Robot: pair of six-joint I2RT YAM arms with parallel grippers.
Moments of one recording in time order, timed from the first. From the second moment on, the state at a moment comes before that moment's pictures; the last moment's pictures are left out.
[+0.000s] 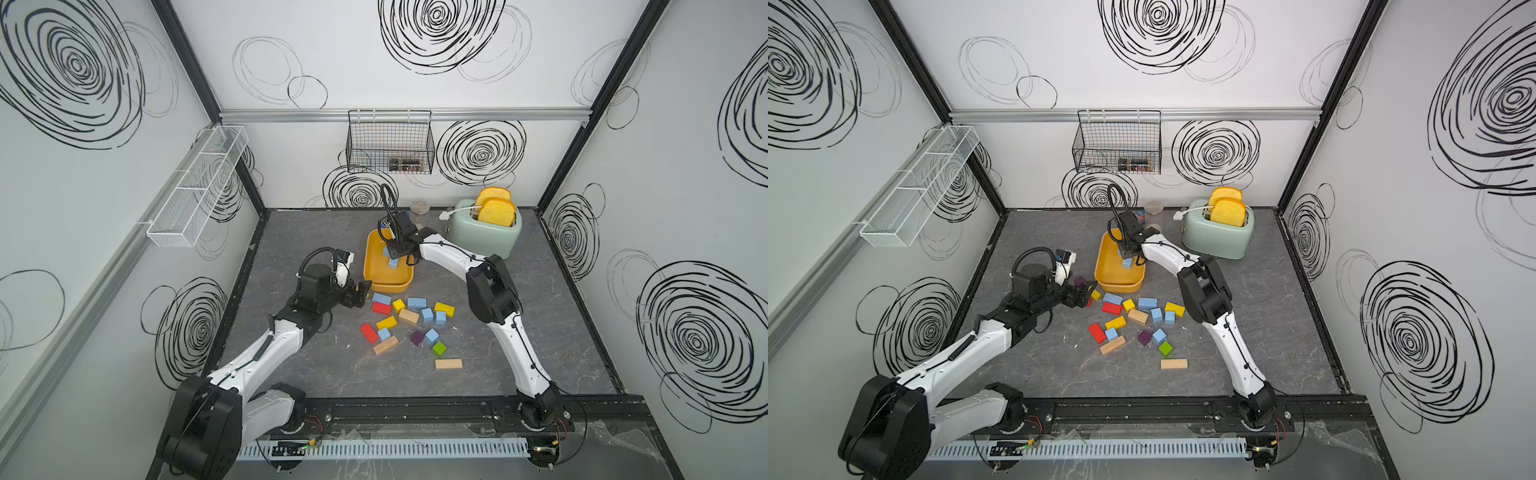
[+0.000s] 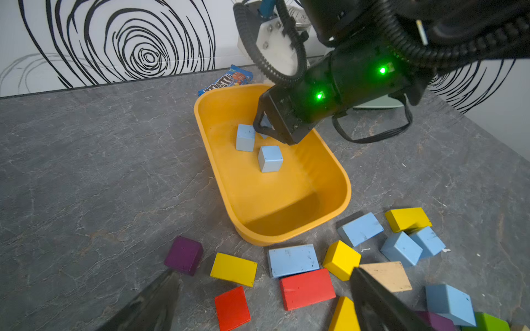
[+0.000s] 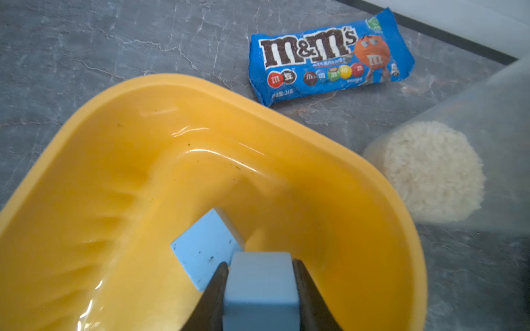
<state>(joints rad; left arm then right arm) -0.29 1.14 0.58 0.05 0.22 -0.08 0.66 2.44 2.08 -0.55 0.20 0.17</state>
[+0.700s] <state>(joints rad) -0.29 1.13 0.58 0.05 0.22 -0.09 0.66 2.45 2.10 -0.58 0.19 0.18</state>
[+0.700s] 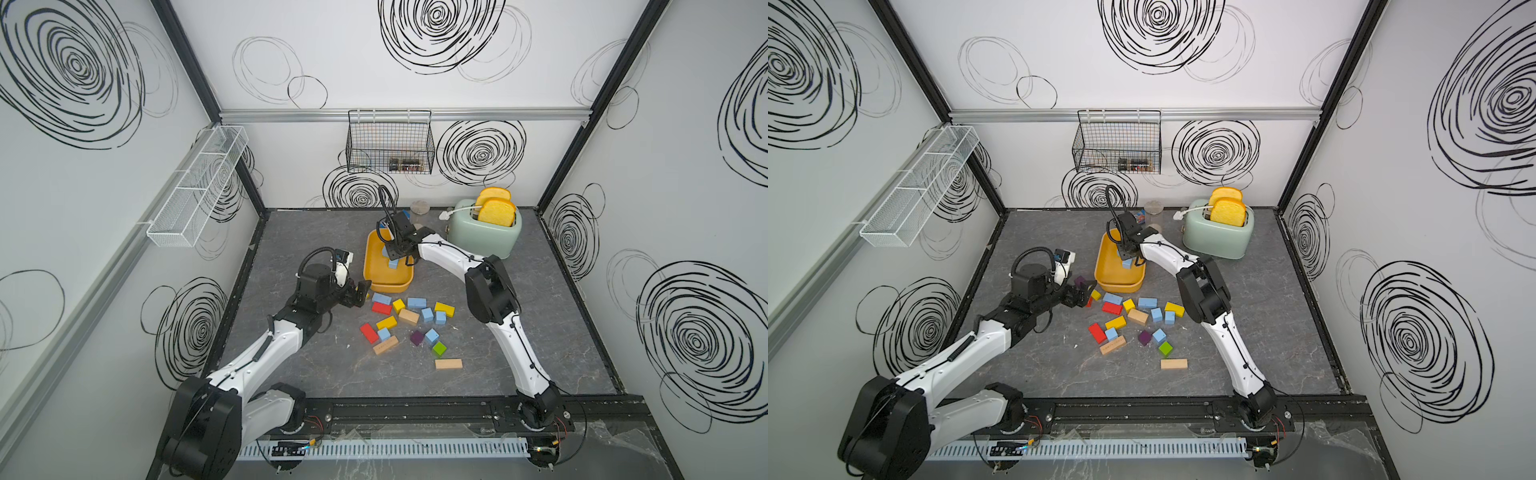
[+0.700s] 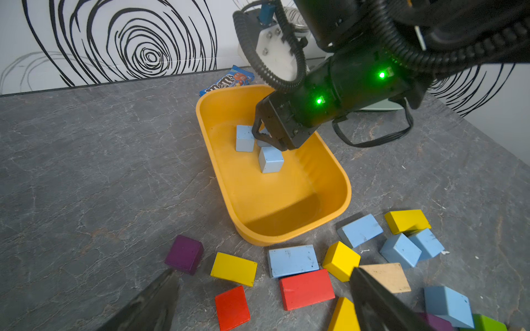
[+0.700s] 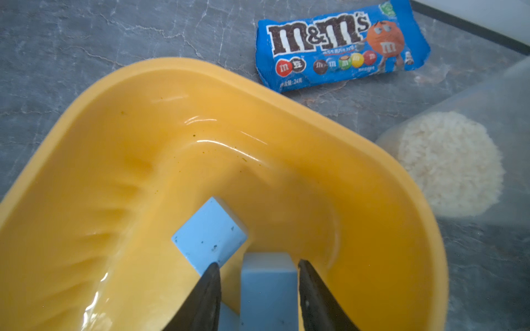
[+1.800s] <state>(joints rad) -0.34 0.89 0.62 -0.09 0.16 0.02 0.57 1.73 1.41 -0.22 -0.07 0.28</state>
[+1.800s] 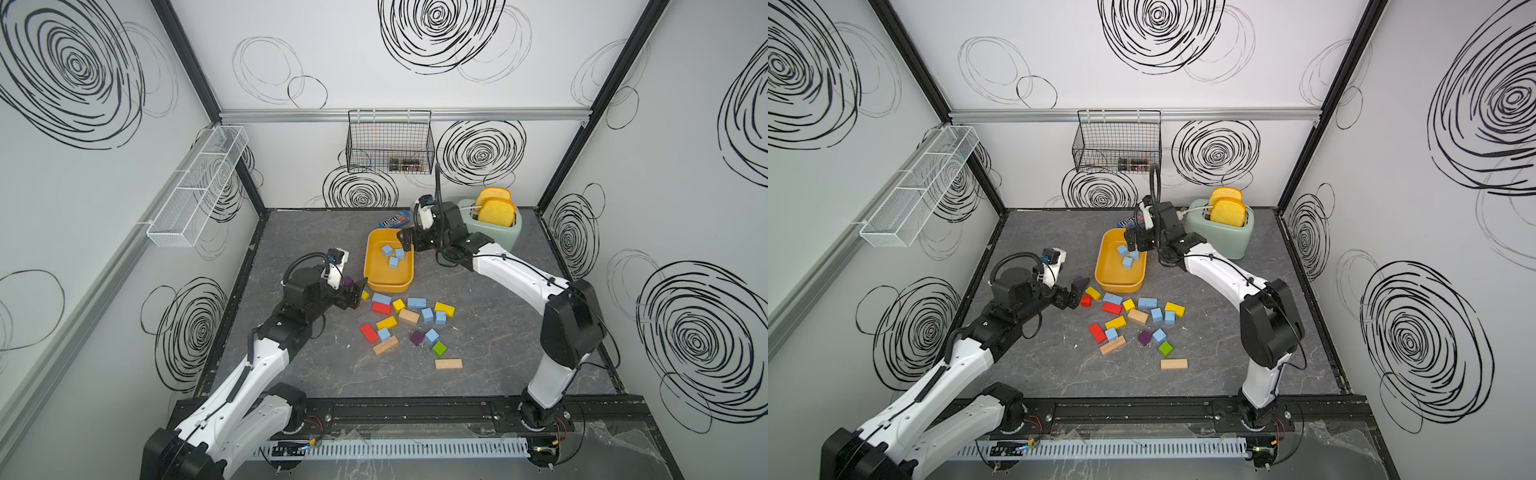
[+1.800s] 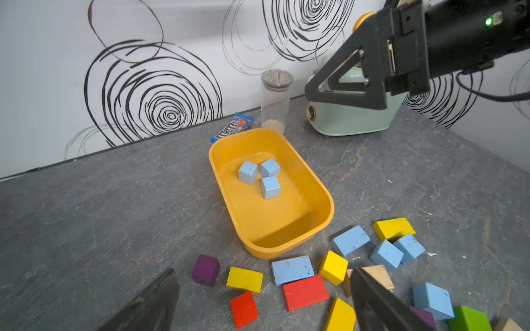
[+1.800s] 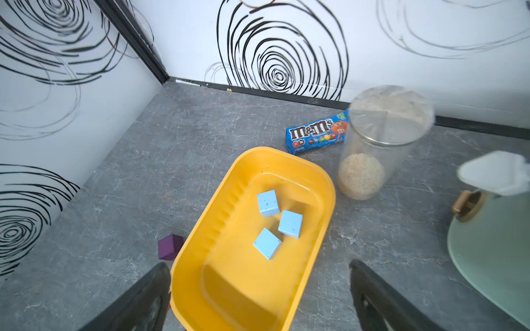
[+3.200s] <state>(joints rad) -0.73 0.95 0.57 -0.11 0.16 0.16 0.52 1.42 0.87 -0.40 -0.09 0.46</state>
